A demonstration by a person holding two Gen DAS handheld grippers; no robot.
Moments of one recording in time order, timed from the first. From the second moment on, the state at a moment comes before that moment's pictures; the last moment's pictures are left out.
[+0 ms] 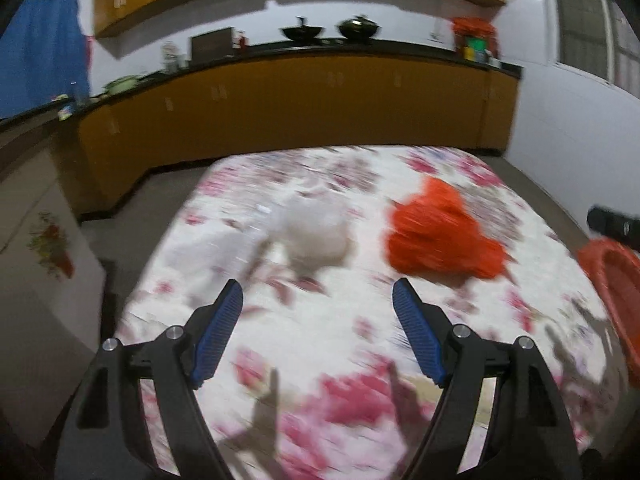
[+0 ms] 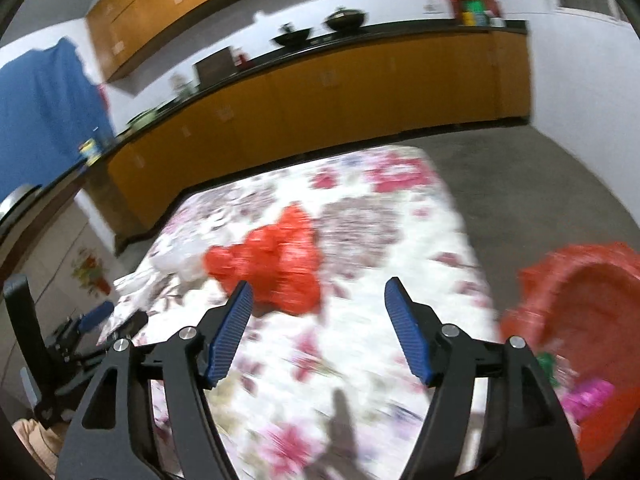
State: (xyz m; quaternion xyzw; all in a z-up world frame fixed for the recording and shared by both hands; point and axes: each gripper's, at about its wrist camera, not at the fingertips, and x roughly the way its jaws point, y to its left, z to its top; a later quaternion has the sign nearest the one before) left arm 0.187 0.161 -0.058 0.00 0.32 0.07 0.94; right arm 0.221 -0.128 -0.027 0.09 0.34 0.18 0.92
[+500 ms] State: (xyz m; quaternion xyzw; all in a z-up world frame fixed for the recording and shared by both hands) left arm 0.269 0.251 -0.097 -0.01 0.39 0.11 0.92; right arm 0.275 -0.051 -0.059 0.03 0.37 0.20 0.91
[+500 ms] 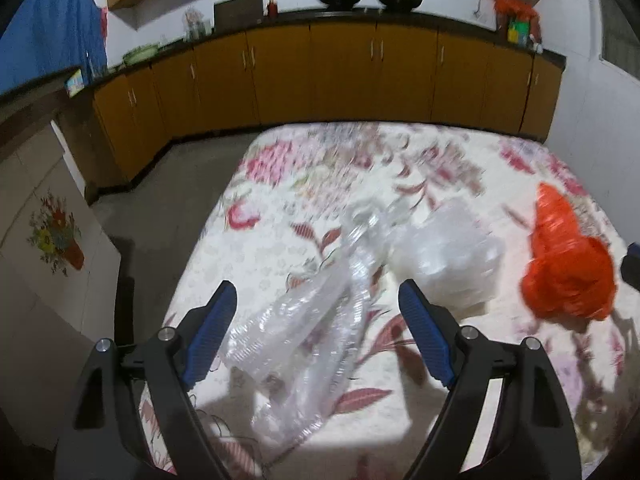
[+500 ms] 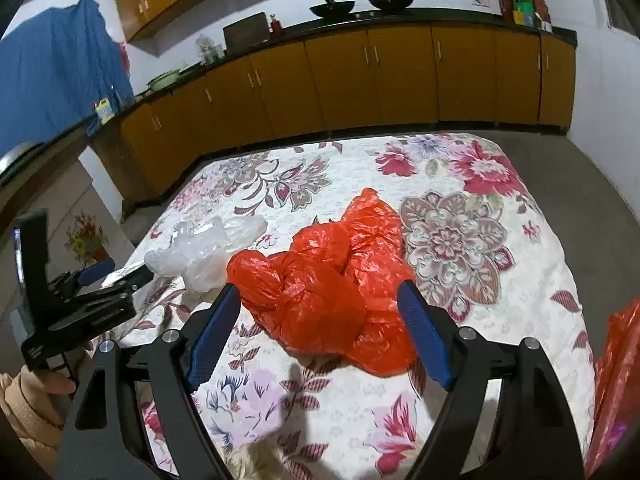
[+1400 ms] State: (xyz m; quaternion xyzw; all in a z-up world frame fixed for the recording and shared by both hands) left arm 0.265 0.263 -0.096 -0.07 0.41 0.06 0.91; right arm 0.270 -0.044 -0.078 0.02 0.40 0.23 0.89
